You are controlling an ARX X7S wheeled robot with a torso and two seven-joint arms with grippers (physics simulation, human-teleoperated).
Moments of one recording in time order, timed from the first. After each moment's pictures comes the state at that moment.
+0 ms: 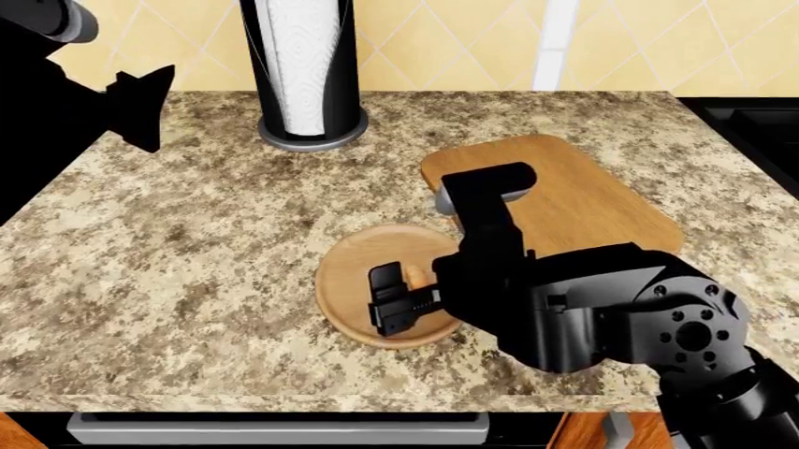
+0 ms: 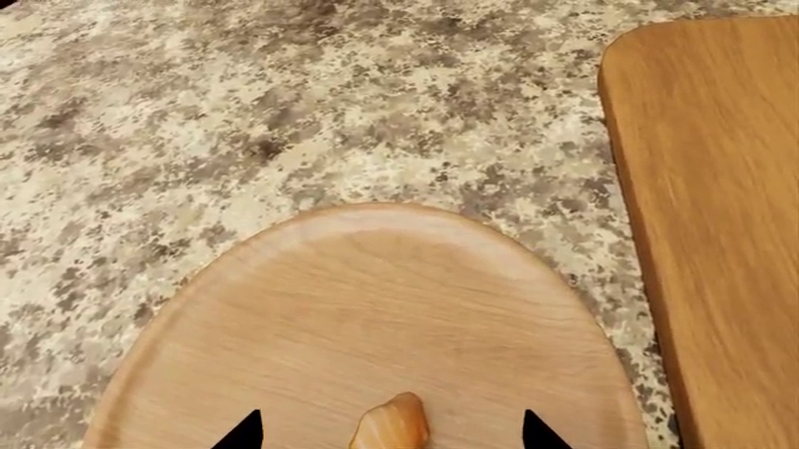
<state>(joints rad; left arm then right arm) -1.18 -0.72 0.23 0.06 -0.40 -0.99 0.42 1.03 0.40 -0.60 -0.11 1.70 1.11 0.88</state>
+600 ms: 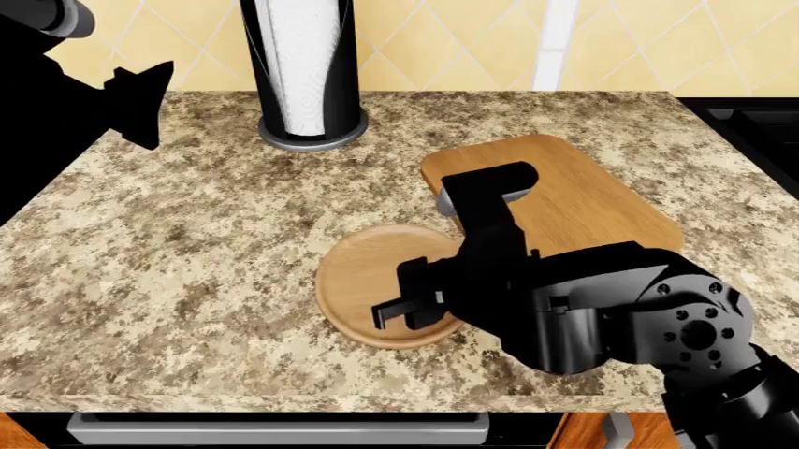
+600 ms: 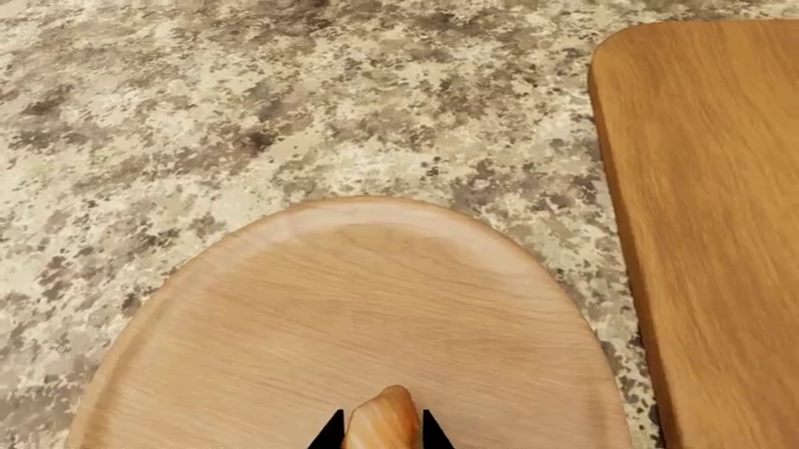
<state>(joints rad) -1.19 -0.72 0.22 0.06 -0.41 -1.00 0.42 1.05 0.42 -0.62 -0.12 1.72 1.12 0.90</state>
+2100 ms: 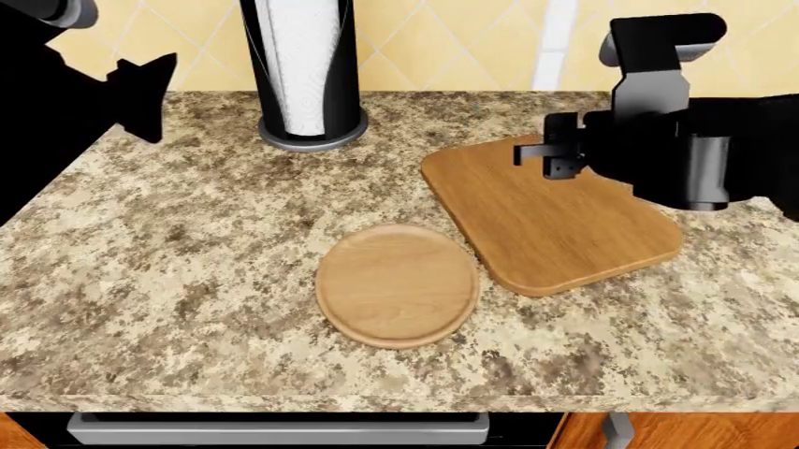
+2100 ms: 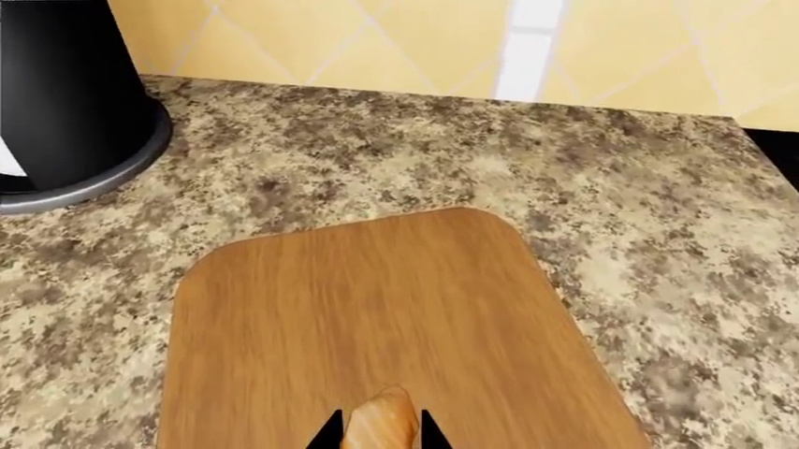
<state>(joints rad) -1.22 -0.72 0.24 0.08 -0.42 -1.01 0.41 1.45 0.58 -0.68 0.31 1.45 1.14 0.66</state>
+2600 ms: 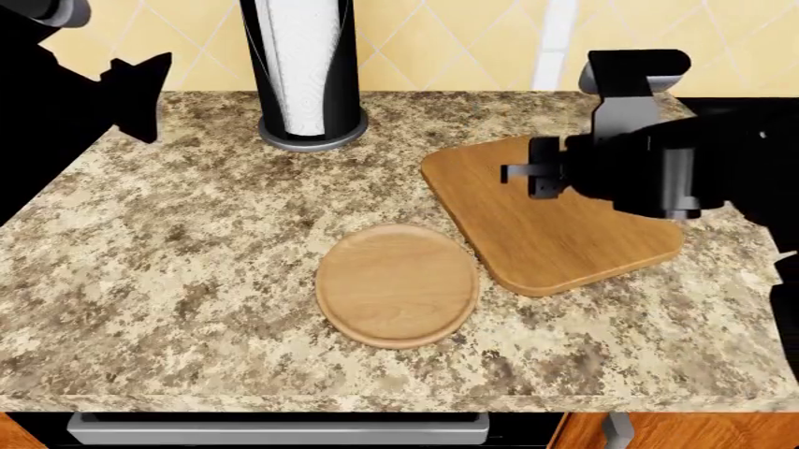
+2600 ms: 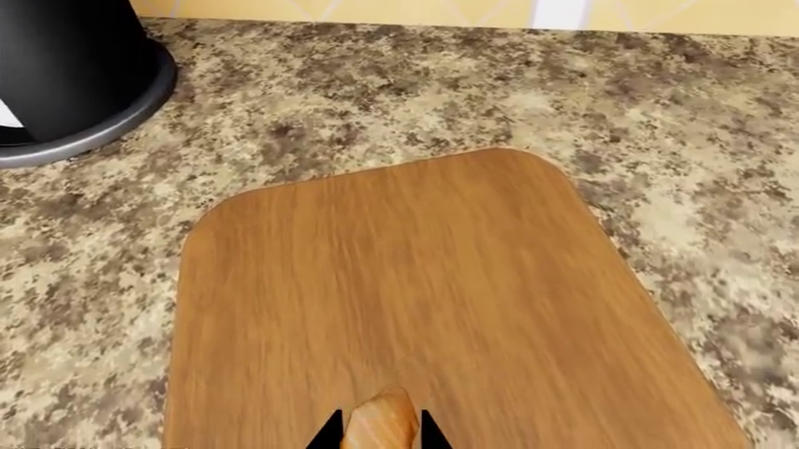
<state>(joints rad) -1.21 -0.73 0.23 0.09 -0.43 -1.02 0.40 1.43 0.53 -0.70 0.42 1.43 1.13 0.59</state>
